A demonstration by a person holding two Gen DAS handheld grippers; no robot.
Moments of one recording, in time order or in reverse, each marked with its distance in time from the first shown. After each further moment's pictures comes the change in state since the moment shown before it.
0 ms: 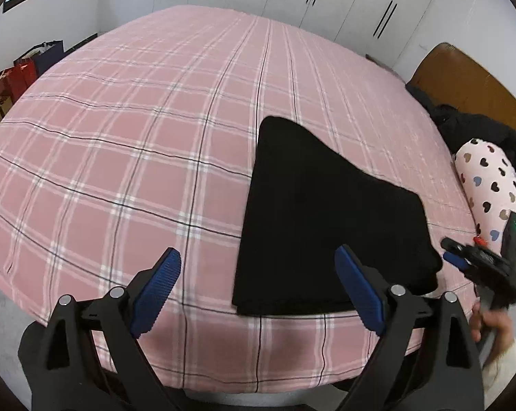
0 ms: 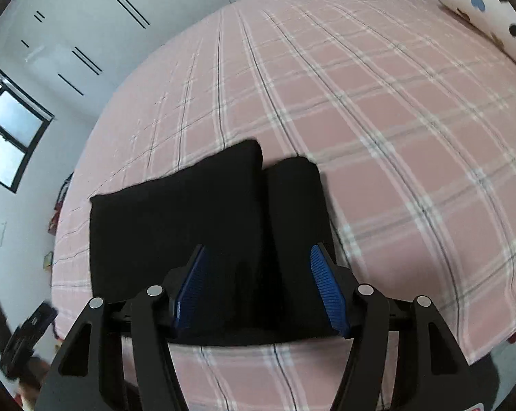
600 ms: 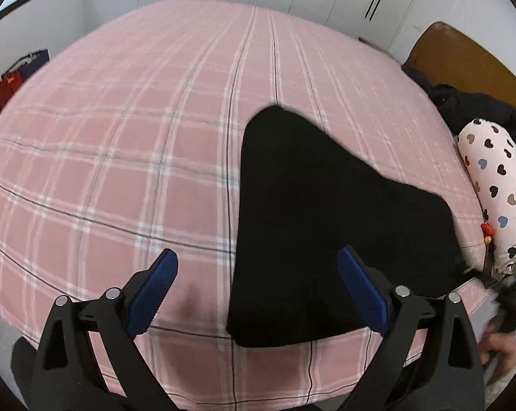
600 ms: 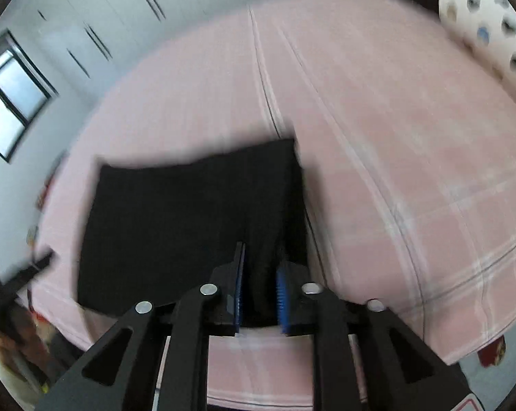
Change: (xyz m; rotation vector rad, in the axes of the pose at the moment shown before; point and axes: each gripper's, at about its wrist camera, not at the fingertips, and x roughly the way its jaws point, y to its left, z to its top) left arm 0.047 -0.034 0.008 0.055 0.063 0.002; right arm 0.015 -0.021 -0.022 -0.080 0.067 -0.101
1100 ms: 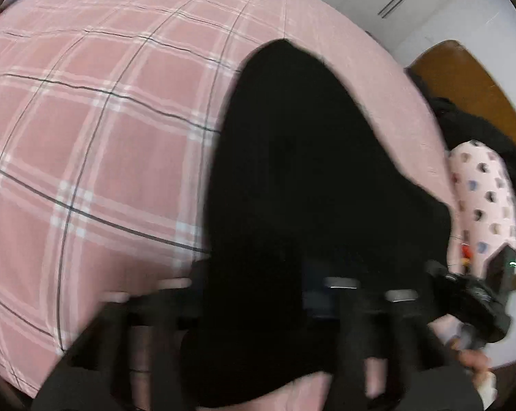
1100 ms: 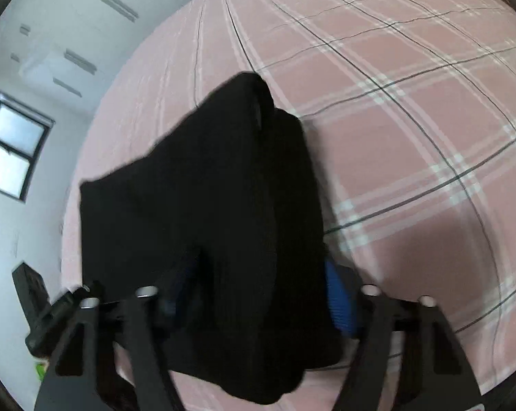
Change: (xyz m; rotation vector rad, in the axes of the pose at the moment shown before) left arm 0.066 0.024 -0.004 -0.174 0.097 -0.174; right arm 0.028 0.013 0.027 0.128 -0.024 0.149
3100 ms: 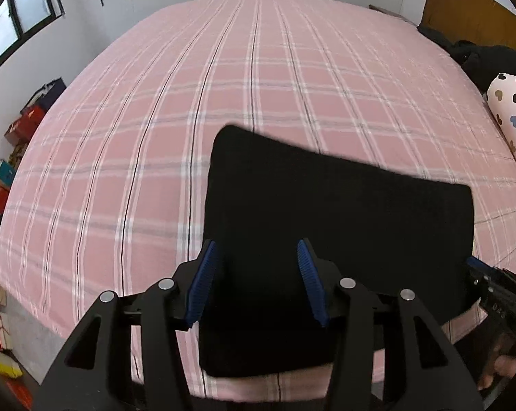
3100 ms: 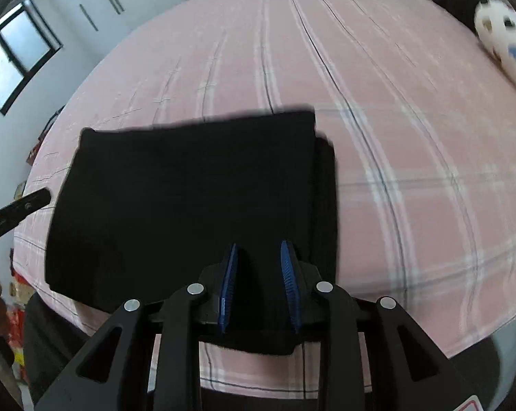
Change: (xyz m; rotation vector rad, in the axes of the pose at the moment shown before) left arm -0.075 -0.045 -0.017 0.288 -0.051 0.410; right arm 0.013 0.089 -0.054 -0.235 -0.004 -0.154
